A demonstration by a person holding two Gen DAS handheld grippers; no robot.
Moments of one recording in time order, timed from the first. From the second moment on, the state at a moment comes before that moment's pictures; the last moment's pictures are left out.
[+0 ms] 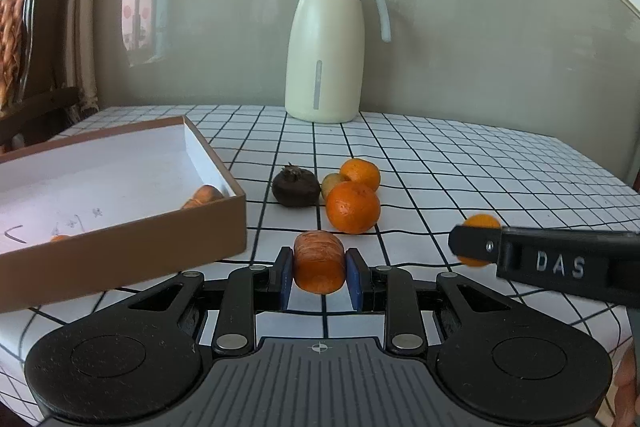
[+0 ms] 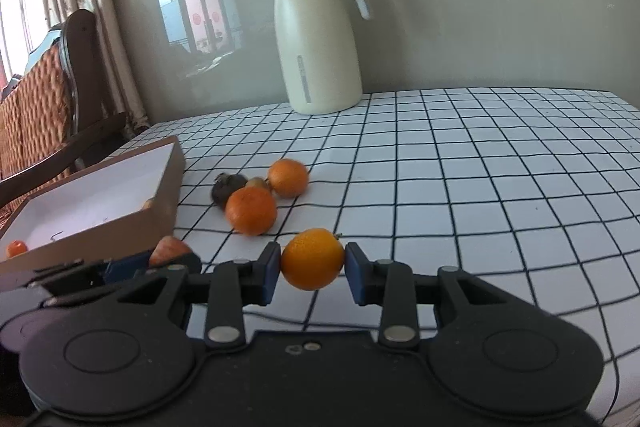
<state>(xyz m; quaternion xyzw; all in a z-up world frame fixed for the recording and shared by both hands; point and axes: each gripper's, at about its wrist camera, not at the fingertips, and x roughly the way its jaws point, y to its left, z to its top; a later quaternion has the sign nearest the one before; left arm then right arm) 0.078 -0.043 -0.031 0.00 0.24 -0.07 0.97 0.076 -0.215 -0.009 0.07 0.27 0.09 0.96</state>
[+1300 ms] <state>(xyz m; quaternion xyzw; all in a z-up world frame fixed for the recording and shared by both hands) 0.036 0.079 0.008 -0.05 0.16 0.03 0.98 0.074 -0.113 0.018 0.05 0.21 0.22 0.95</state>
